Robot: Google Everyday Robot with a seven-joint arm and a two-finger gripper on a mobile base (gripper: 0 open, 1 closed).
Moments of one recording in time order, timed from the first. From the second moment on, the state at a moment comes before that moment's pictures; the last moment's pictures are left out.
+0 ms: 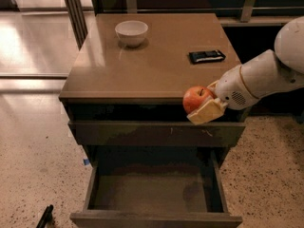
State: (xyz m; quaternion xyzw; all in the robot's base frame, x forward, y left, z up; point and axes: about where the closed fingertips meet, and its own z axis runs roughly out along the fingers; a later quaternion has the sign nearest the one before) arm 0.511 -0.128 0.832 -0.50 0.80 0.19 0.28
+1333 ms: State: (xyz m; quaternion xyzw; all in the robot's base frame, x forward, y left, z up) arm 0.432 -0.151 0.654 -0.33 0.89 0.20 0.26
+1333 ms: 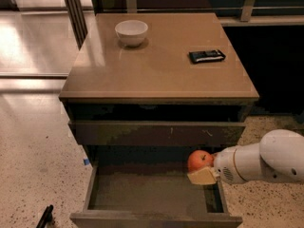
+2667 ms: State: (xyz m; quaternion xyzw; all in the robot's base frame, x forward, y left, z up) arm 0.419 -0.103 0.435 -0.32 0.90 0.28 0.08
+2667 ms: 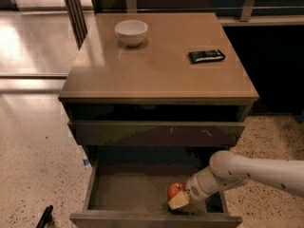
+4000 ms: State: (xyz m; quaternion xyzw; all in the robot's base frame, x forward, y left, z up) arm 0.438 -0.097 0.422 -0.34 0.90 0.28 0.08
